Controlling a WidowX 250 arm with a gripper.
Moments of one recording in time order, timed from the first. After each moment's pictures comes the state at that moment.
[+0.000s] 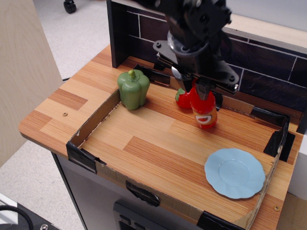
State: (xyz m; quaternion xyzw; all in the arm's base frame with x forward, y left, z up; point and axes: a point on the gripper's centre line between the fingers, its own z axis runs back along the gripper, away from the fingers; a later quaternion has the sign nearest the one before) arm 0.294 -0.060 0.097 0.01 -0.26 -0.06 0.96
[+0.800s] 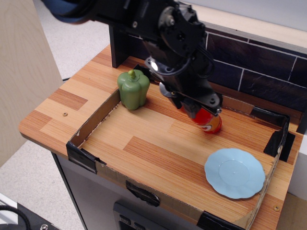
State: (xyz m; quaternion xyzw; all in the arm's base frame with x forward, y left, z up) arm 0.272 -0.046 0.079 -0.01 -0.24 -0.12 0.96
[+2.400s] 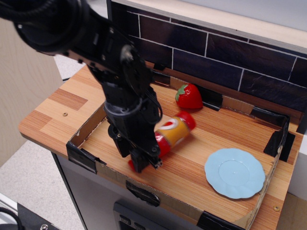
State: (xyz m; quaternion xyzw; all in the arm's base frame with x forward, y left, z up) arm 0.213 -0.012 0.018 0.00 -0.07 -0.17 0.98
